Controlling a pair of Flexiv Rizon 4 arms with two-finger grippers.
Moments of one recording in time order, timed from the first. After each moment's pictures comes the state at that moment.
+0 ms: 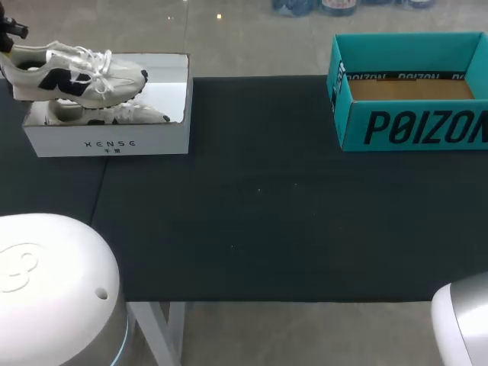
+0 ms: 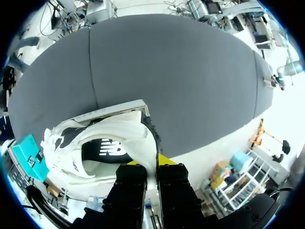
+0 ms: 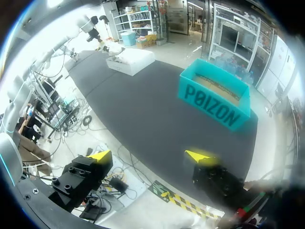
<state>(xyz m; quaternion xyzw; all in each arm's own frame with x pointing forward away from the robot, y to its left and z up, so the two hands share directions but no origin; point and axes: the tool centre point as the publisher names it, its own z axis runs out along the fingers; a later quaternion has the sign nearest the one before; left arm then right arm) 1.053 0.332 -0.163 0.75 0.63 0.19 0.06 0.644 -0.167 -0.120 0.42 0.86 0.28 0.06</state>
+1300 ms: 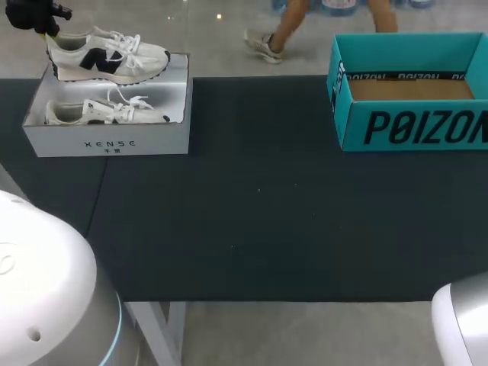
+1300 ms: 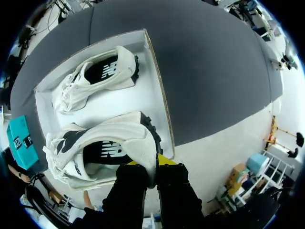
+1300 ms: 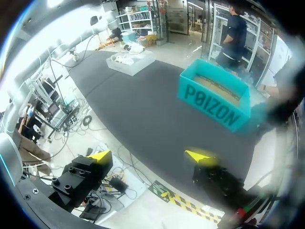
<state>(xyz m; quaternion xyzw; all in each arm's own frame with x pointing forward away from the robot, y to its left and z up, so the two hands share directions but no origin) 1.244 0.313 -0.256 0.78 0.62 0.11 0.04 0.644 -0.168 -0.120 0.42 0.86 0.28 0.06</state>
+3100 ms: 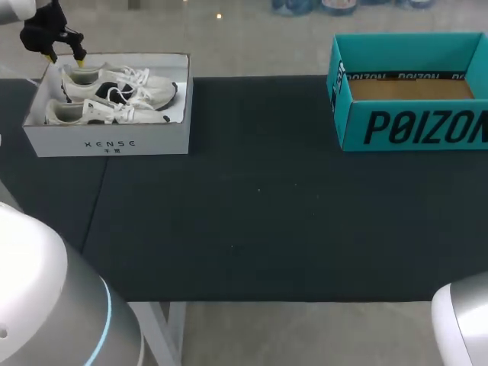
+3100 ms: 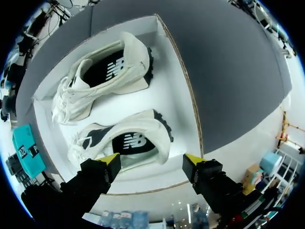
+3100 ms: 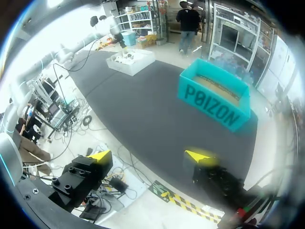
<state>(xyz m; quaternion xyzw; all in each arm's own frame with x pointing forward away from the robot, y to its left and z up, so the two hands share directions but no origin) 1.226 0.285 -0.307 0.79 0.61 0.05 0.06 0.644 -0.168 -0.120 0.42 0.86 0.28 0.06</state>
